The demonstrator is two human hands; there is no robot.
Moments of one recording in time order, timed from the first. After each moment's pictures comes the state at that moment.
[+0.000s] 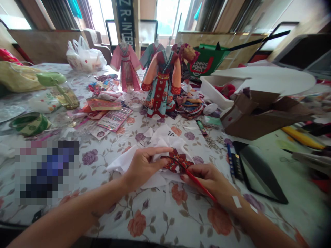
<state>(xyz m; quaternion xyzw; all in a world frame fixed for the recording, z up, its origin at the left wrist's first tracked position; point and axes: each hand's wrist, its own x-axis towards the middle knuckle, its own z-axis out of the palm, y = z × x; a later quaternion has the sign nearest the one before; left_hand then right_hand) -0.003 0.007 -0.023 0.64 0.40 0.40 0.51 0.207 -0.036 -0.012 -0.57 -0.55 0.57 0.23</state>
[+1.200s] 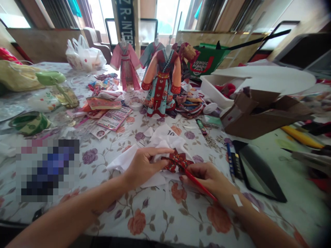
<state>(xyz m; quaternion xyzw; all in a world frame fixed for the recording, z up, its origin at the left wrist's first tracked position) -0.005 0.009 -0.018 0.69 0.40 0.37 0.48 0.209 -0.035 -0.012 -0.57 -0.57 0.56 0.20</state>
